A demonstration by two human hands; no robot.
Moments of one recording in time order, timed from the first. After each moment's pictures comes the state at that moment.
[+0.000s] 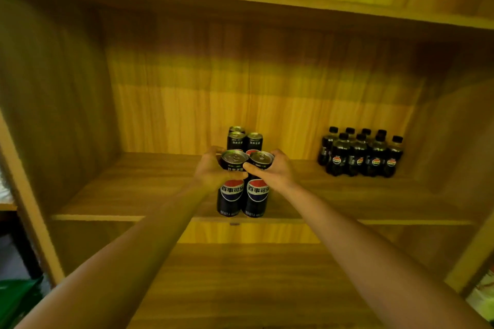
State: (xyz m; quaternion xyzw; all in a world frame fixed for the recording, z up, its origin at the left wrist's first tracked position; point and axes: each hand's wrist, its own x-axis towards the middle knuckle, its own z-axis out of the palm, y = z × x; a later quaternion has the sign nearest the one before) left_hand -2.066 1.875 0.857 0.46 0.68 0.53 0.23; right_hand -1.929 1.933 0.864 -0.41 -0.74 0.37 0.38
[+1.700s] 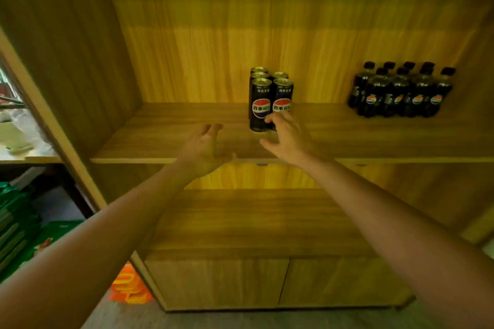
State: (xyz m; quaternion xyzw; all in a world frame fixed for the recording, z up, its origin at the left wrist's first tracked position) left_hand -2.102 1.806 0.797 0.57 0.79 0.21 0.07; right_hand -1.944 1.914 0.802 -0.37 -0.89 0.08 0.25
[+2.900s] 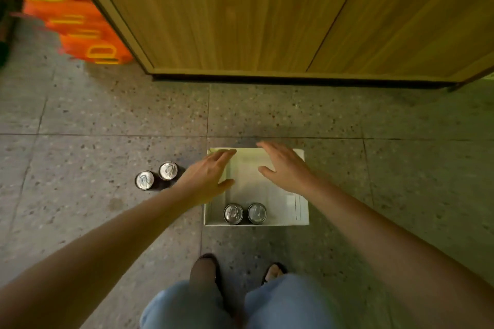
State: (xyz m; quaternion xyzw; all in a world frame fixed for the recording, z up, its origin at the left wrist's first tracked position) left_hand -2.016 1.502 0.049 0.62 0.72 0.01 0.32; right_hand -1.850 1.611 0.048 -0.36 -0.87 0.33 -0.11
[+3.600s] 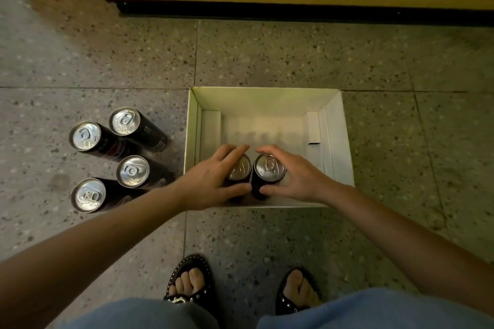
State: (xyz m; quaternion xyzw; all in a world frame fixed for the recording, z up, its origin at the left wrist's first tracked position) left_hand -1.979 1.451 -0.146 0.61 0.67 0.06 0.43; right_hand -1.798 1.553 -0.168 -0.30 -0.82 0.48 -0.06
